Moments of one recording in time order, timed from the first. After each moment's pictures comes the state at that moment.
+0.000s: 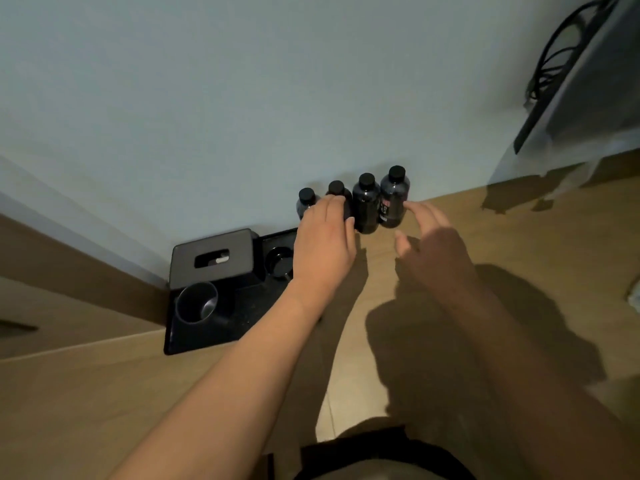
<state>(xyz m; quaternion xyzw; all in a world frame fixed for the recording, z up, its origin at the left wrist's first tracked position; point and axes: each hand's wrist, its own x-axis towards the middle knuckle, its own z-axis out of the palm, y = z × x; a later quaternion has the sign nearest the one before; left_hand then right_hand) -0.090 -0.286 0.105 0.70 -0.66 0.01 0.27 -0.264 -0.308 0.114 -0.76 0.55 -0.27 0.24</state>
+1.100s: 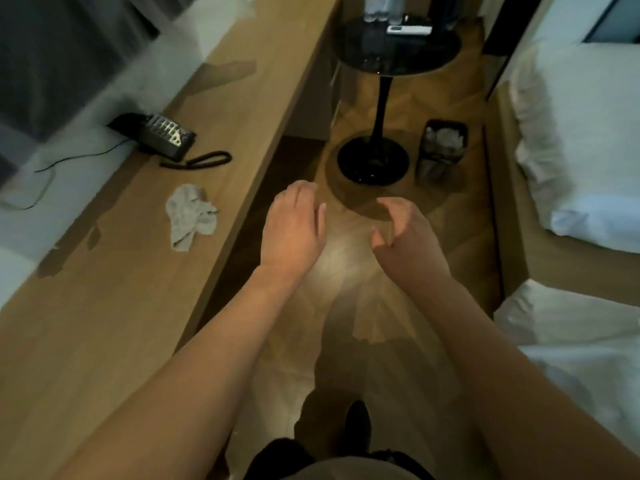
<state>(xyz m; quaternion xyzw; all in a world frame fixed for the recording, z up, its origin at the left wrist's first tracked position) -0.700 -0.073 0.136 0.25 -0.93 -0.14 0.21 -0.794 0.083 0.141 -0.33 0.88 -0.33 0.09</state>
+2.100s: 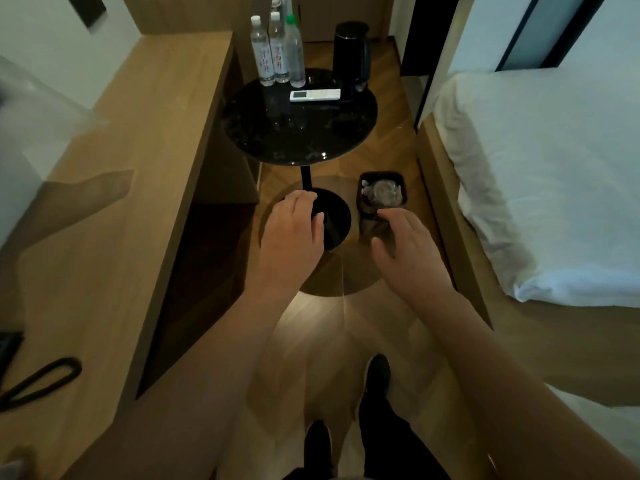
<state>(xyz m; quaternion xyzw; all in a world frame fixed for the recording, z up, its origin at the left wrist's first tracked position) -1.208 -0.211 0.114 0.12 -0.95 -0.18 0.22 -1.260 -0.021 0.134 -0.25 0.91 -0.32 0.02</state>
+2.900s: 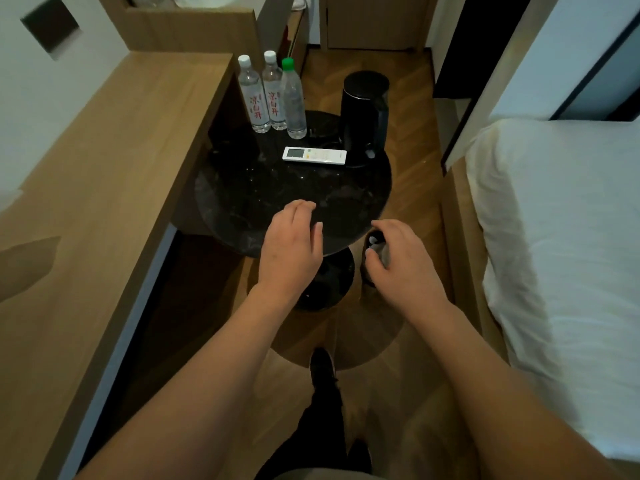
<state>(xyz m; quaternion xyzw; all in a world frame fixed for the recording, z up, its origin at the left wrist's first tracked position) -1.560 -0.306 0.087 0.20 -0.94 -0.18 0.20 -1.631 -0.133 0.109 -0.30 0.90 -0.30 0.06</state>
